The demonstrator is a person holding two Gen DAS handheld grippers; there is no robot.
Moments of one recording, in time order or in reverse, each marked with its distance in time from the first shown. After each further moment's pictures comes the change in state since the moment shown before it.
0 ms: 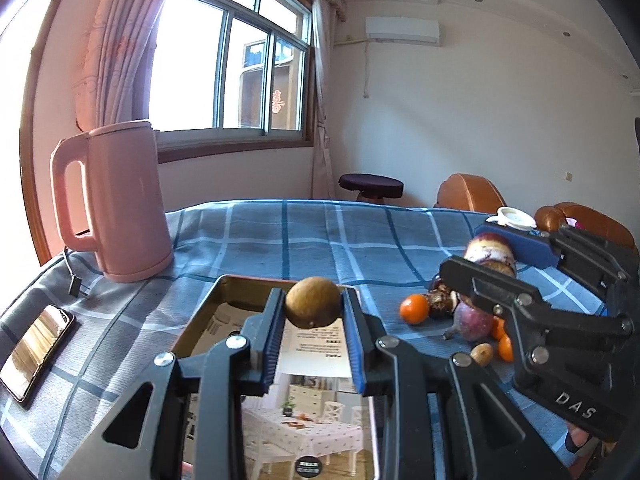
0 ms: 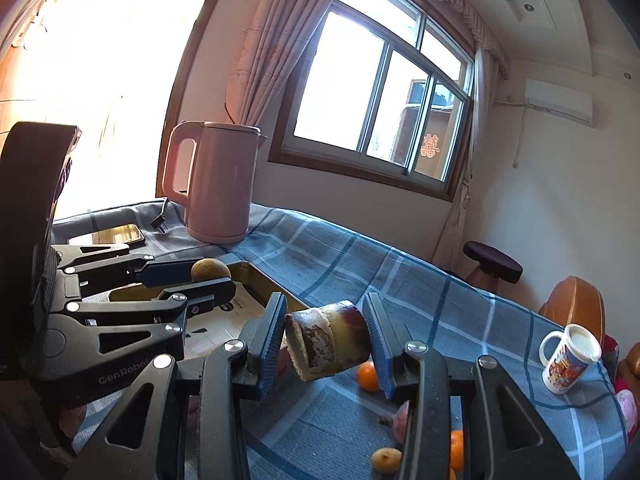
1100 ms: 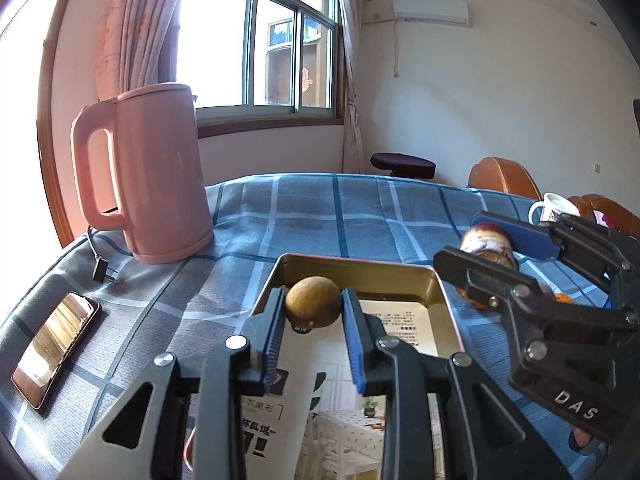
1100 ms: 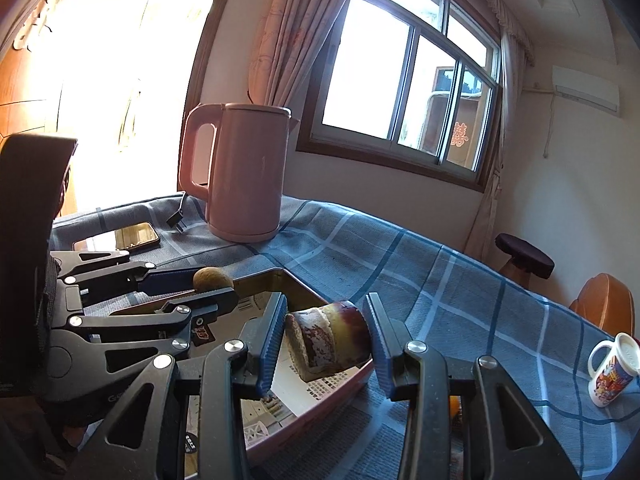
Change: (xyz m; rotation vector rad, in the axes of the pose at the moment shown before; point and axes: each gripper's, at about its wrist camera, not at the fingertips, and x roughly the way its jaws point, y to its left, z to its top) left arm 0.029 0.046 -0.005 -0.015 0.084 0.102; right arm 0.057 0.025 0.007 0.006 0.044 0.105
